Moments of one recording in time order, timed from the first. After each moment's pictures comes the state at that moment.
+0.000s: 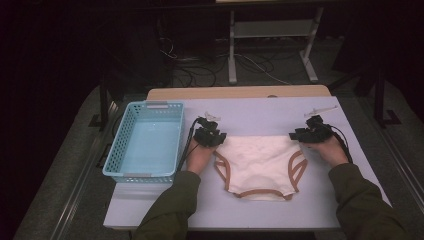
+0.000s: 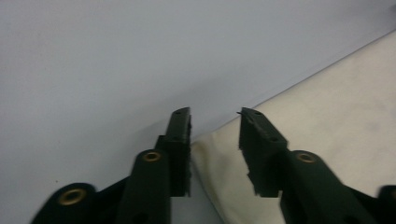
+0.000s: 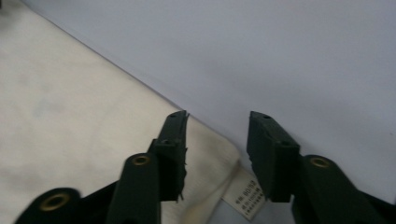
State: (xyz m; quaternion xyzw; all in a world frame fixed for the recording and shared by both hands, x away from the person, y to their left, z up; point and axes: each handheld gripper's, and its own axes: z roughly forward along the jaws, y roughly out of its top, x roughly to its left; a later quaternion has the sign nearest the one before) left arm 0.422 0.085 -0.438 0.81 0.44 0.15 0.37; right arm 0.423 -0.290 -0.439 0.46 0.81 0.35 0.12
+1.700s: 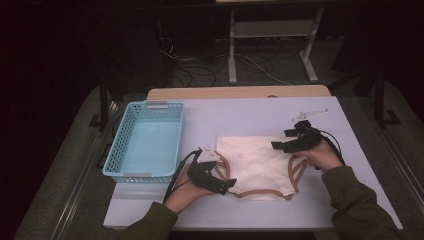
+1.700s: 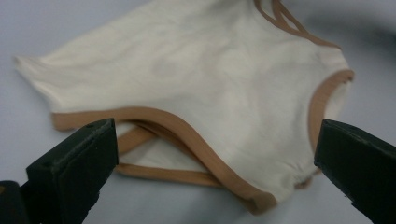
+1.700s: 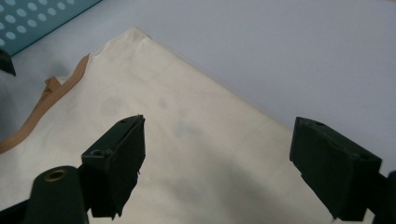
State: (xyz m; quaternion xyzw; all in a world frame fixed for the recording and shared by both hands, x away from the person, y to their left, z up) left arm 0.294 0.097 -0.427 0.85 0.30 0.06 0.44; right arm 0.383 -0.236 -0.407 0.41 0.82 0.40 0.08
